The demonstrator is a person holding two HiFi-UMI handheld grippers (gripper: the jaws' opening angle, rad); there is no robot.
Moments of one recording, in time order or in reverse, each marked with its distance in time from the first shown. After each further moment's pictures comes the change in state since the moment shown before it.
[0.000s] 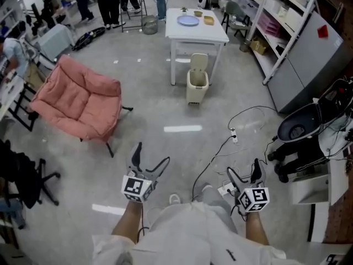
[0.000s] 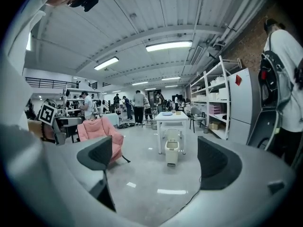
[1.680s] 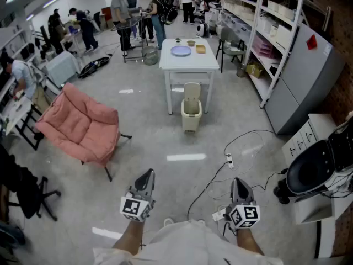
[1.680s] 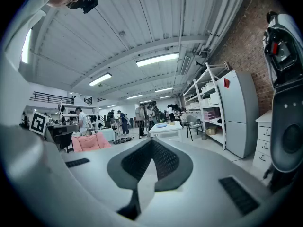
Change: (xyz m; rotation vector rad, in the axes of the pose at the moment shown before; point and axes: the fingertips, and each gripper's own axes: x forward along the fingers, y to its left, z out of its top) left arm 0.040 -0.136 0.062 0.048 -0.106 0.070; right arm -0.063 -0.123 0.043 0.099 -0.153 -0.029
